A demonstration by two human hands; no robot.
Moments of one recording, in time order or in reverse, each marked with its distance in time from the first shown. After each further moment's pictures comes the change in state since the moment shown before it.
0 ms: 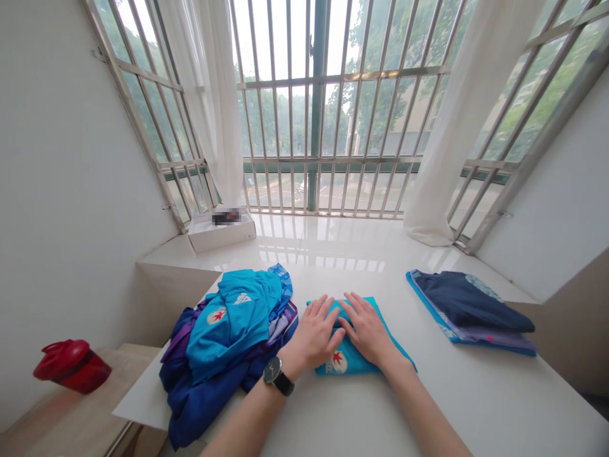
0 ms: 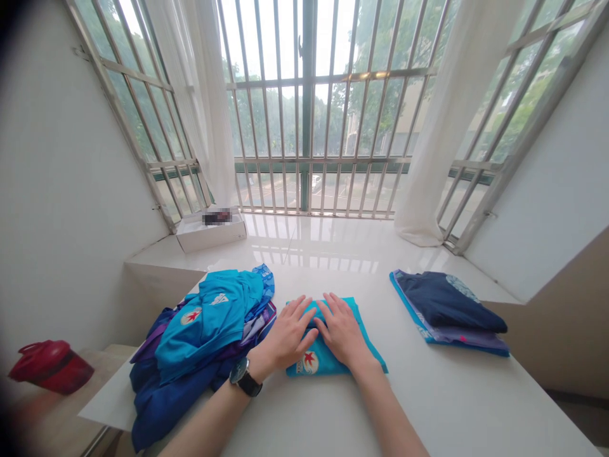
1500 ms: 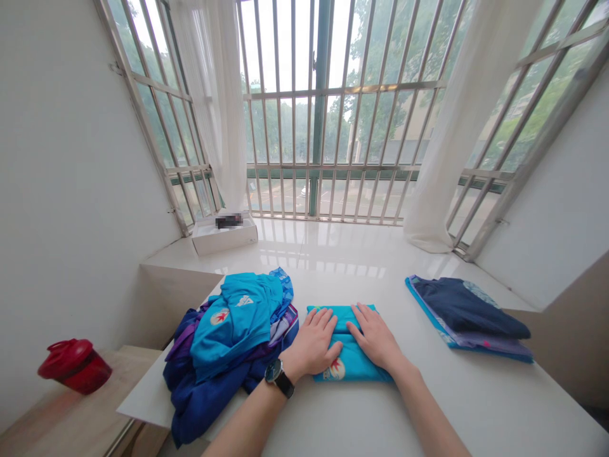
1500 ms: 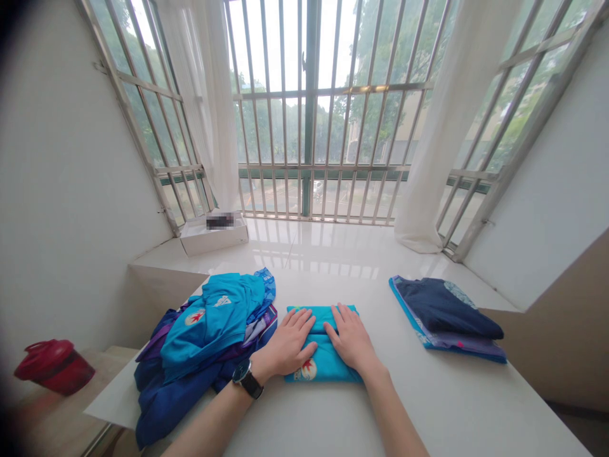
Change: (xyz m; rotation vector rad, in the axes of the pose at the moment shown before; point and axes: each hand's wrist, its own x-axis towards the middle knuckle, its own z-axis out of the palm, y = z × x) left_hand -0.007 -0.007 0.022 -0.006 -0.137 0.017; right_hand -0.008 0.021 0.006 -0.026 -0.297 0.260
